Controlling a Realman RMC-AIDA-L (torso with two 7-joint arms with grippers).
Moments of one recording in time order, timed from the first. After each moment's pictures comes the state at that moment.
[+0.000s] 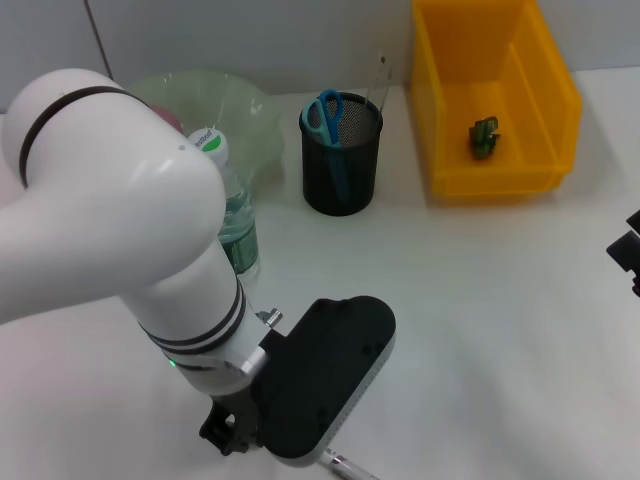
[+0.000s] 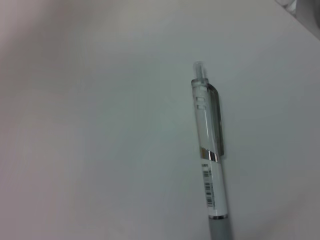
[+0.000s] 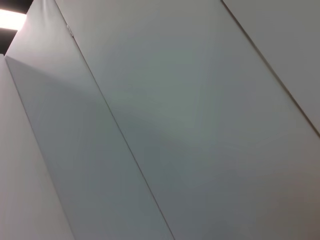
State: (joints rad) left arm -0.77 -2.08 2.09 1.29 2.50 1.48 -1.73; right arm 0.20 2.08 0.29 -0.22 -2.21 -2.00 0.98
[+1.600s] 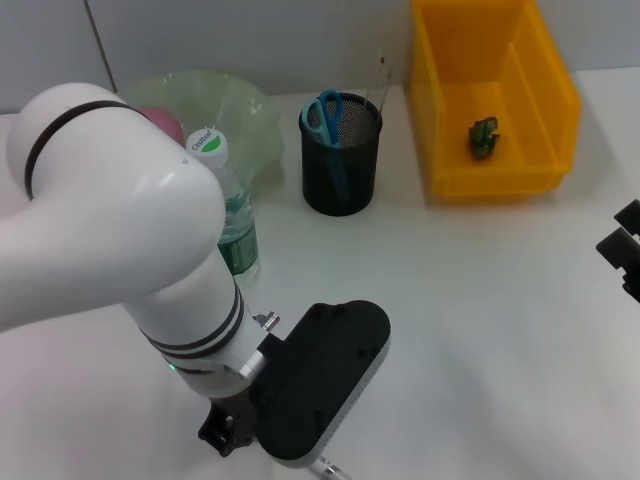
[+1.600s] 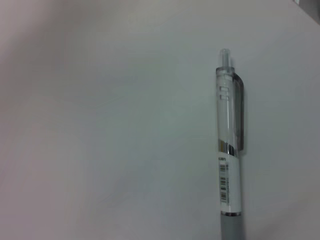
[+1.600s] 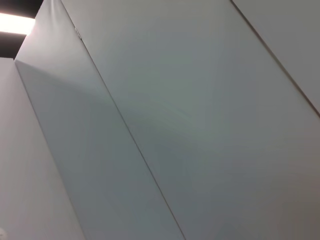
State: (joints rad) left arm -0.77 -2.08 2.10 1.26 2.50 1.45 -1.73; right arm 0.21 2.08 0.28 -0.21 -2.21 -2.00 0.99
